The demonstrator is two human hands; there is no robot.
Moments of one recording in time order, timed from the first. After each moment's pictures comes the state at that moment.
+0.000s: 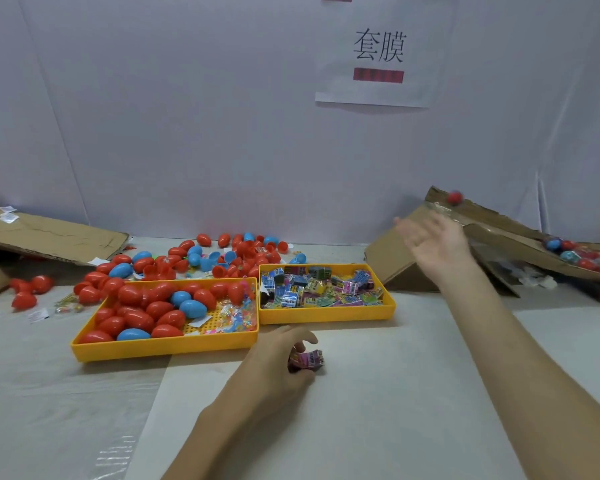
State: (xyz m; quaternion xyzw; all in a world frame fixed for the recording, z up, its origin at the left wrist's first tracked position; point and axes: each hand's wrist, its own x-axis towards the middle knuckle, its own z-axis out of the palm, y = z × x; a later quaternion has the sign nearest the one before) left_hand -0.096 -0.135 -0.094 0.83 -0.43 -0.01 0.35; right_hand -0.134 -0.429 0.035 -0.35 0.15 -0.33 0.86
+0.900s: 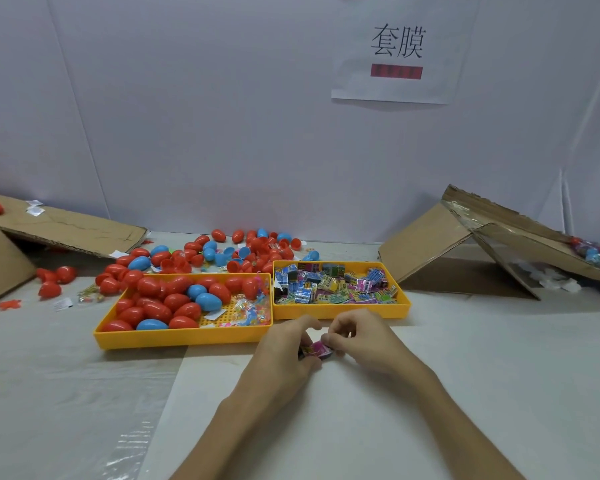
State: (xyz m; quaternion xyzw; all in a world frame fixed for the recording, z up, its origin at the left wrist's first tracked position) left_hand -0.097 -0.137 -0.094 0.84 -0.38 0.00 0.40; right_hand -0.150 -0.318 -0.080 -0.92 0.07 -0.08 0.38
